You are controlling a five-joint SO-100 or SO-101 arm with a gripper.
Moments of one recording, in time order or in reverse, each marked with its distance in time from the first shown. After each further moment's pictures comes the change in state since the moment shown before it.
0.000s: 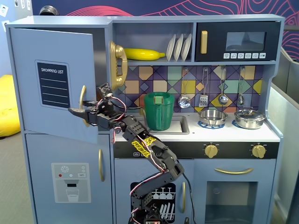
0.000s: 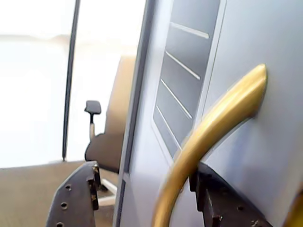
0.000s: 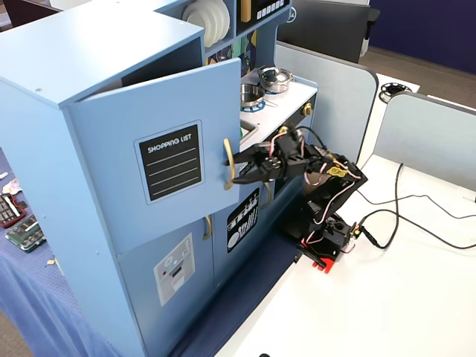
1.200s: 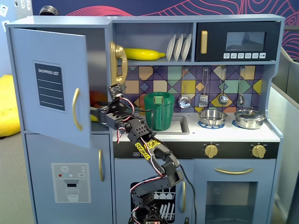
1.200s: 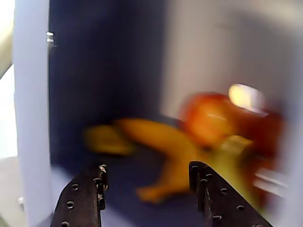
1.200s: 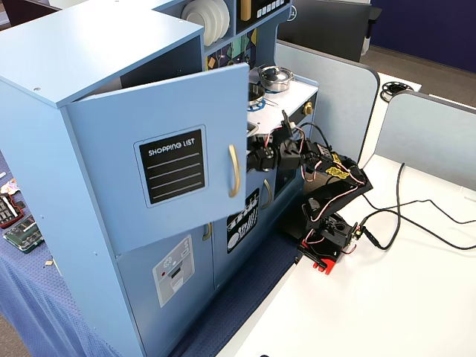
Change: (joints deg) arm 9.8 1.7 4.7 0.4 3.0
